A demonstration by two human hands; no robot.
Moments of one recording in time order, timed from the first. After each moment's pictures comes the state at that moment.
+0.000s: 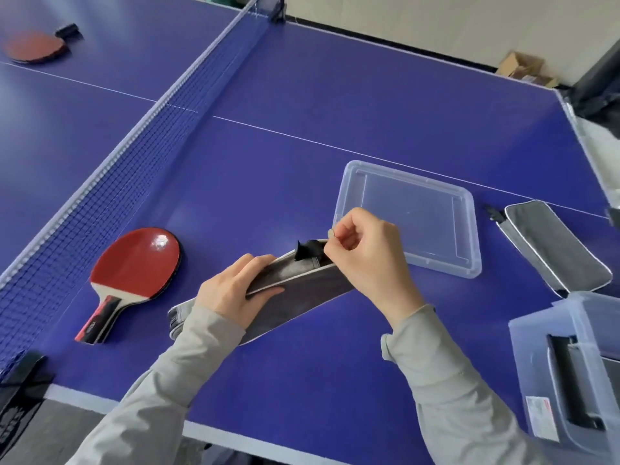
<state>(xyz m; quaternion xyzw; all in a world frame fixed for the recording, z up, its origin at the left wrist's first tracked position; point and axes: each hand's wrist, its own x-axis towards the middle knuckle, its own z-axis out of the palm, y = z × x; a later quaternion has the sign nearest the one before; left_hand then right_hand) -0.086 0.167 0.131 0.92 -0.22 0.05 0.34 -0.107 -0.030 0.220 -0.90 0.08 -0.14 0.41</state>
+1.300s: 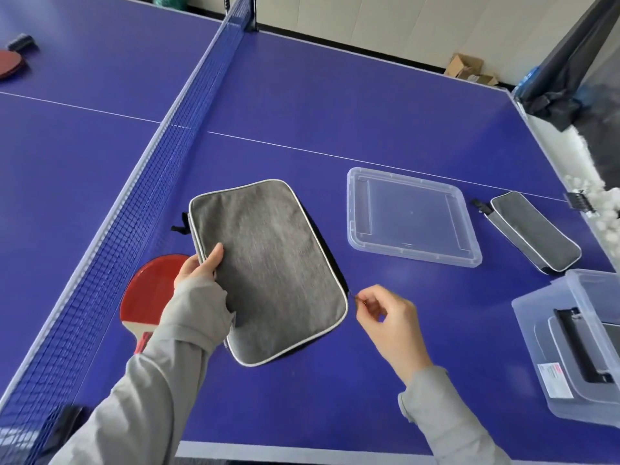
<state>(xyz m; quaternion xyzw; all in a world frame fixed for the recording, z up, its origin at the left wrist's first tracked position) 0.009 0.257 0.136 0.56 0.28 -0.16 0.76 -0.145 0.041 0.146 -0.91 0.15 -0.17 0.34</state>
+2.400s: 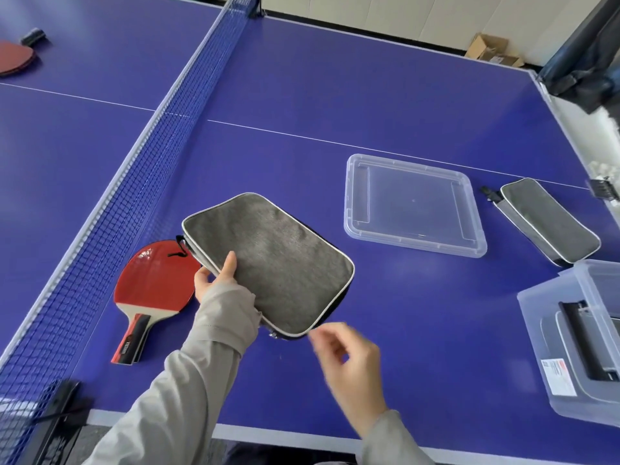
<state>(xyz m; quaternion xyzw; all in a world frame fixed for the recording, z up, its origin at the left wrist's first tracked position) -0.036 0.200 0.120 0.57 0.38 -0.06 0.73 -0.197 0.085 0.120 -0.81 0.17 -0.17 0.53</state>
